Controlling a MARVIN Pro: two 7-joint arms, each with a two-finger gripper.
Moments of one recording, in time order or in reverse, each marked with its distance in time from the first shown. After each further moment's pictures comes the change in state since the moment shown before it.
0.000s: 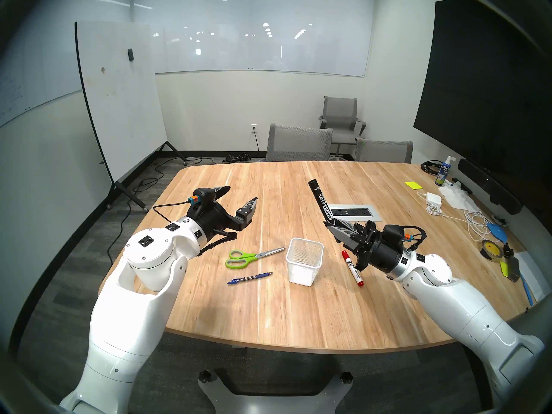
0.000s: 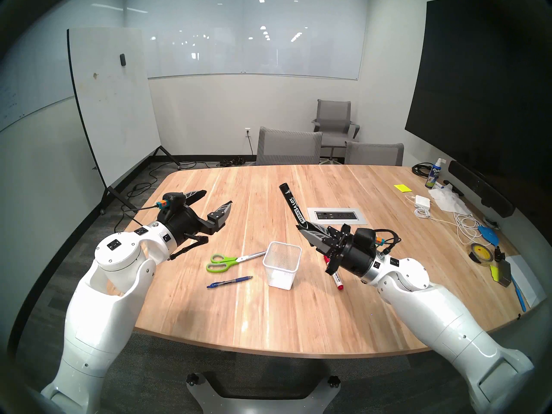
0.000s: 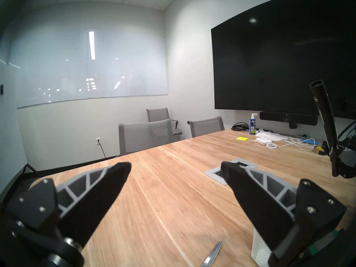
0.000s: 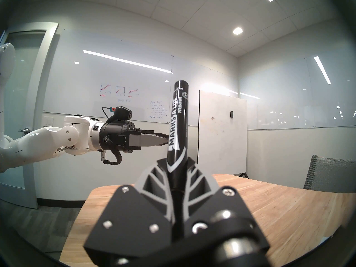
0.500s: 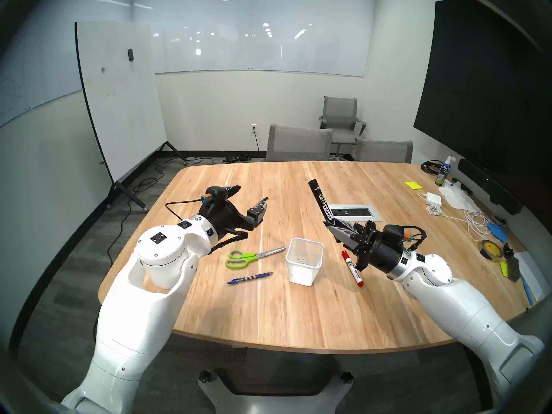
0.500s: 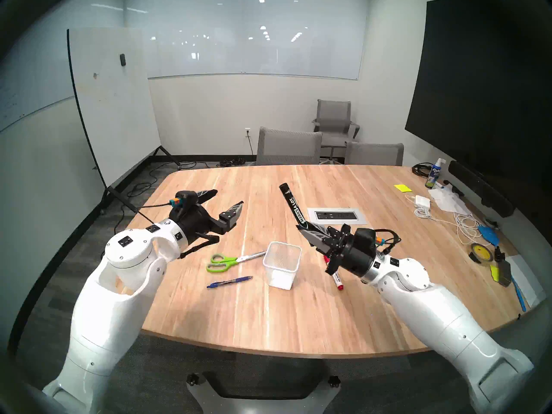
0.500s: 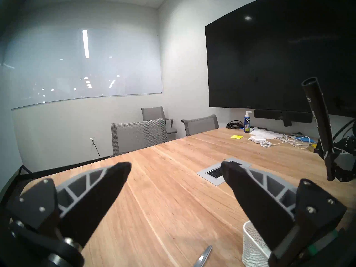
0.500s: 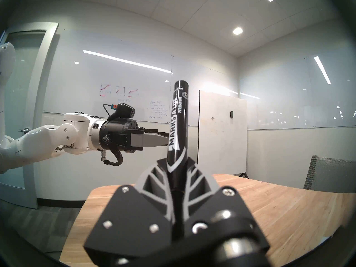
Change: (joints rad) left arm -0.038 -0.012 0.068 -0.004 0.025 0.040 0.022; right arm 0.000 0.000 0.000 0.000 0.000 0.000 0.000
